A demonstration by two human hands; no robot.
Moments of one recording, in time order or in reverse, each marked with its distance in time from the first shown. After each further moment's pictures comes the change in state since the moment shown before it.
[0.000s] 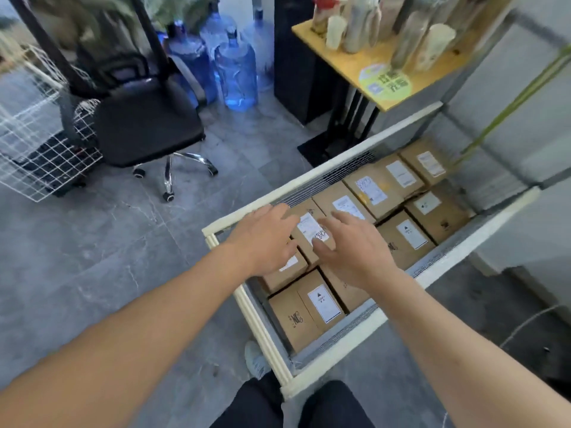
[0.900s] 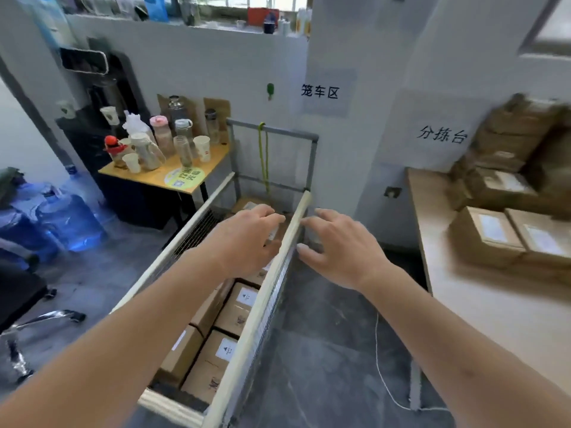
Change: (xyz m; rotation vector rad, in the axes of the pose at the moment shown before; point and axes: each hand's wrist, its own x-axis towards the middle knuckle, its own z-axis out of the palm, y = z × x) left_hand -0.098 0.348 -0.137 0.080 0.214 0.676; right_hand -0.392 0.104 -0.170 0.009 0.423 0.485
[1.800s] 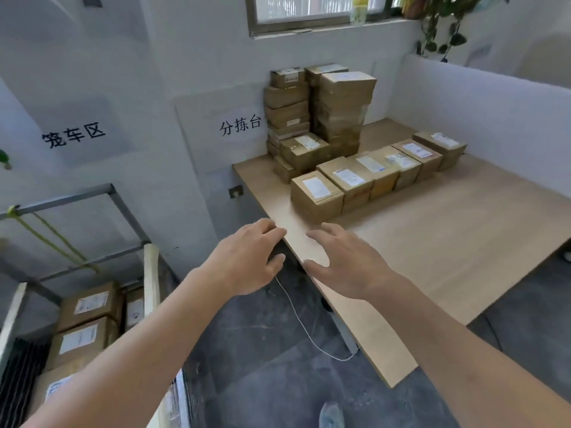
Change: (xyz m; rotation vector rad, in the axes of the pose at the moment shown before) left_hand 0.217 0.234 0.075 -0.006 -0.167 0.687; right_hand -0.104 0.237 -0.018 0.144 0.049 0.794
